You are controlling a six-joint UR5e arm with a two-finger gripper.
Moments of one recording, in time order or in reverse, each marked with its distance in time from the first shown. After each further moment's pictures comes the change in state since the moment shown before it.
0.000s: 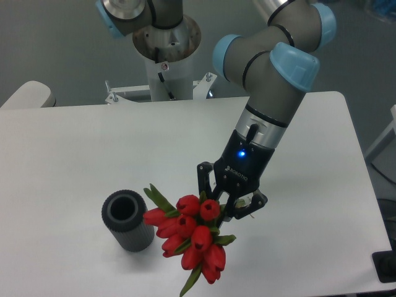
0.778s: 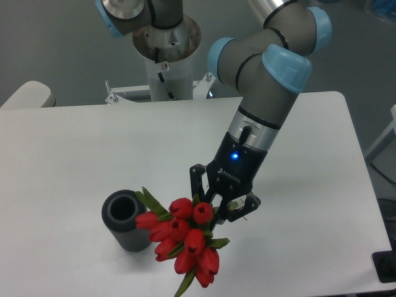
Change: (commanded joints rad) arm -0.012 0.000 -0.006 0.038 -0.020 -0.121
